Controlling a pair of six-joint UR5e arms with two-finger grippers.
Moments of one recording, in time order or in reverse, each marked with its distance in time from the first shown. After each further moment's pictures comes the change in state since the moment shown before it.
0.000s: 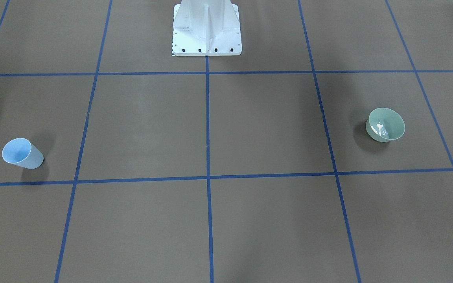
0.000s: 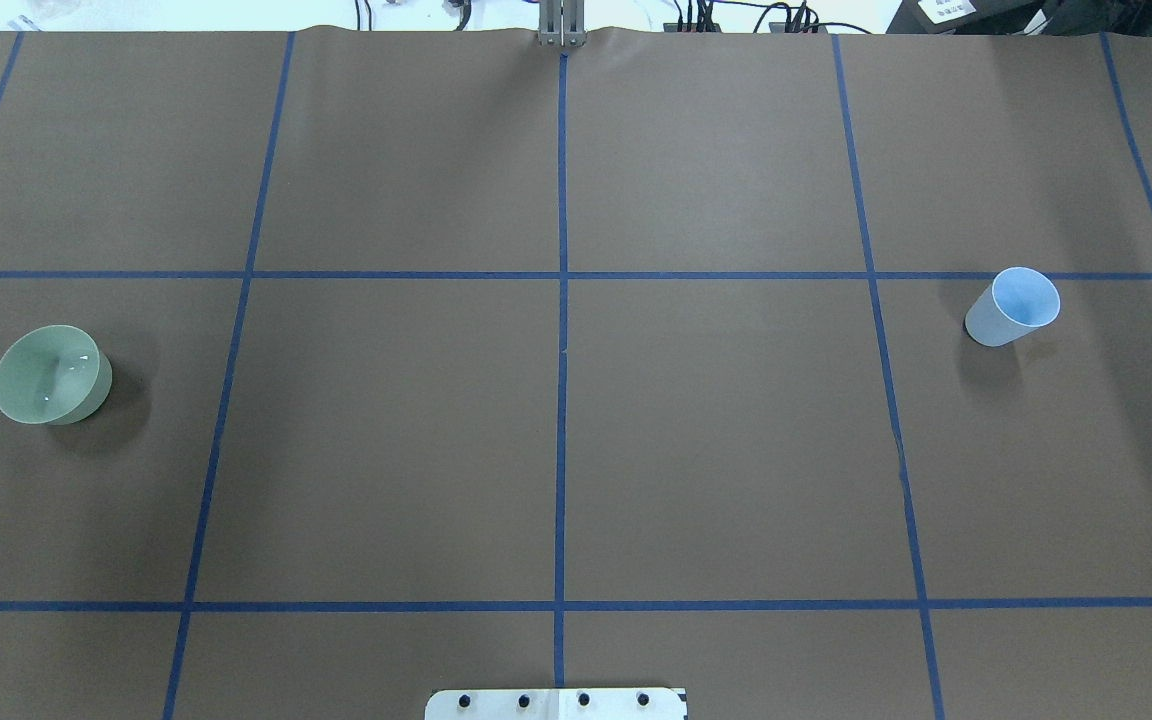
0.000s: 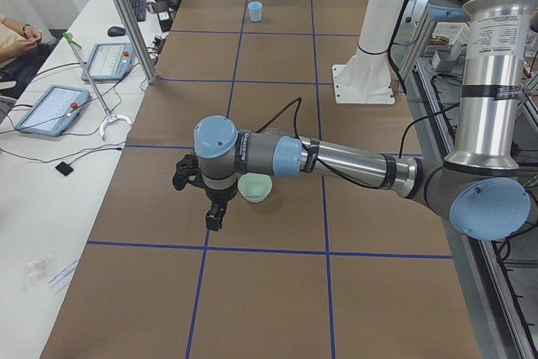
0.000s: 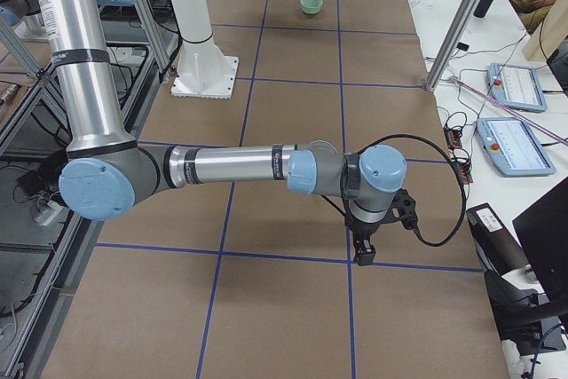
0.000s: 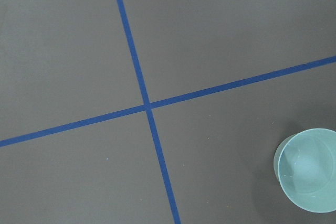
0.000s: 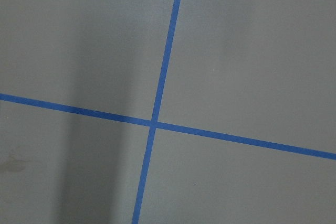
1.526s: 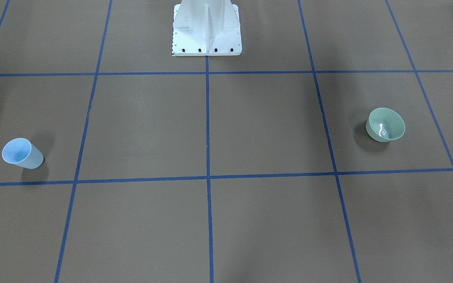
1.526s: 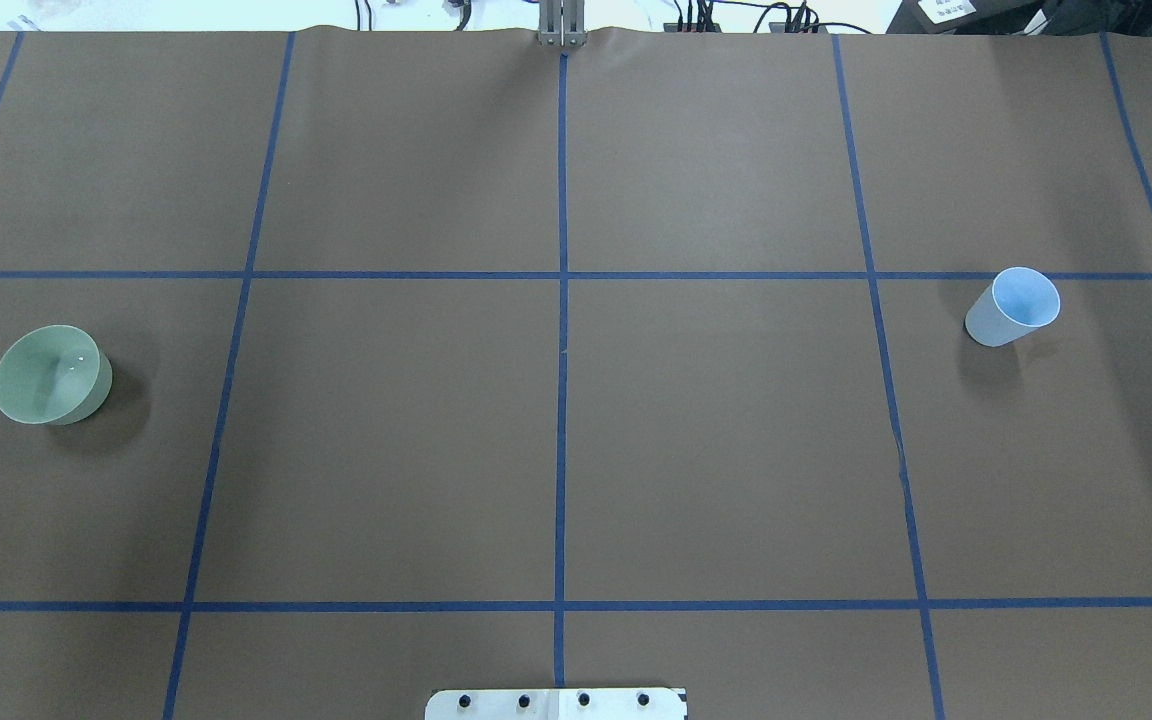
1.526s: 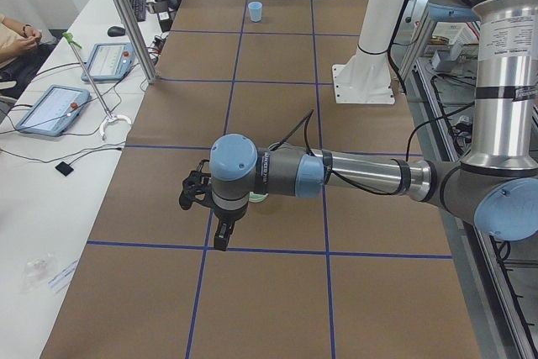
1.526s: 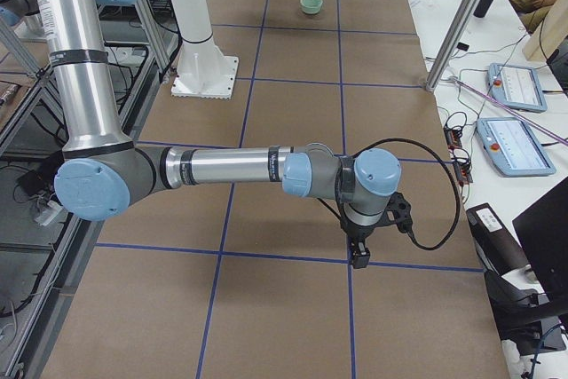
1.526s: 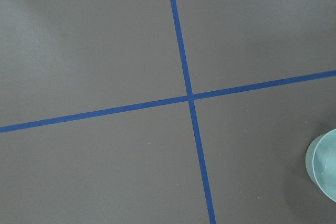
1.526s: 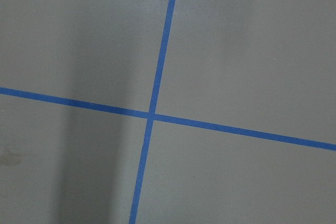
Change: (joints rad) left arm -0.060 0.058 0.001 -0.086 -0.010 0.006; right arm 0.000 -0.019 0.009 0.000 -0.002 -0.001
